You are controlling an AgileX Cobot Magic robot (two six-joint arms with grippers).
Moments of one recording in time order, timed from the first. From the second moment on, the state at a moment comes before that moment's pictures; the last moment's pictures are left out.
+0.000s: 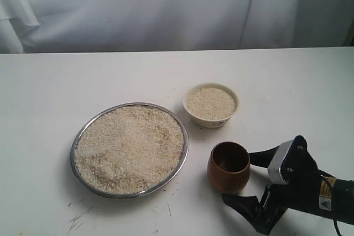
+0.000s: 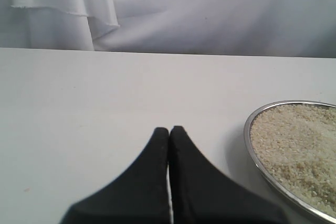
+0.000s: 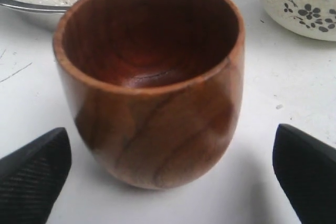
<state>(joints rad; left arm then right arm) 0.01 0.01 0.00 -0.04 0.29 0.01 0.22 2.04 -0.33 -0.85 -1.09 -0.03</state>
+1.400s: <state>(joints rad) 0.01 0.01 0.00 -0.04 0.29 0.01 0.22 1.97 -0.33 -0.90 -1.10 0.05</state>
